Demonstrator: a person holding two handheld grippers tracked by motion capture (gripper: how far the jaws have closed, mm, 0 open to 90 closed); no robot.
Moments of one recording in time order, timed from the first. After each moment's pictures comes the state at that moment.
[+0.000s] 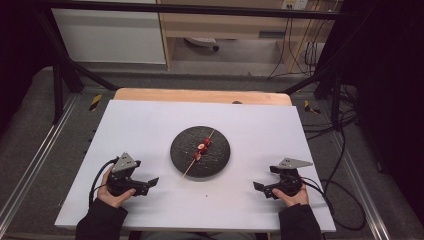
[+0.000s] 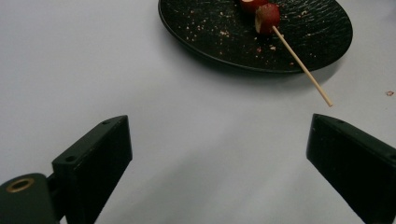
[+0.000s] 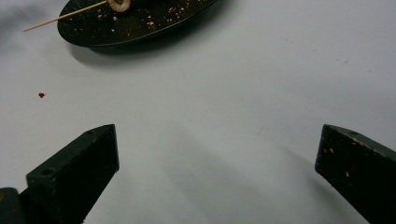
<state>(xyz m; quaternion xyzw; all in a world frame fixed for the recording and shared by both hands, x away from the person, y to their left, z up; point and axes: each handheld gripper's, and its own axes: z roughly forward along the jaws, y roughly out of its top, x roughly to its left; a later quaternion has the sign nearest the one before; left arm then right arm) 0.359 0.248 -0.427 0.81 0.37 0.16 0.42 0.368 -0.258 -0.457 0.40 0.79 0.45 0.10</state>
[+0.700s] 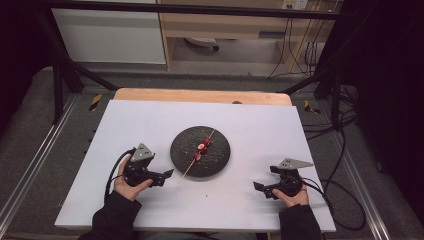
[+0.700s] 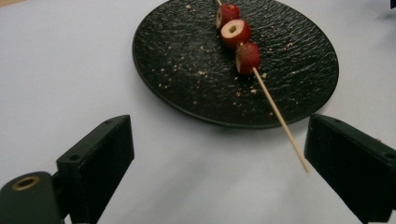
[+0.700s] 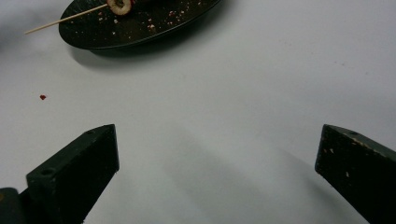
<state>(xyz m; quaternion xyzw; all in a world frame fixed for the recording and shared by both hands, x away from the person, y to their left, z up) 0.377 0.203 -0.409 0.82 0.37 0.16 0.41 0.366 -0.258 -0.456 0.40 0.79 0.45 0.10</state>
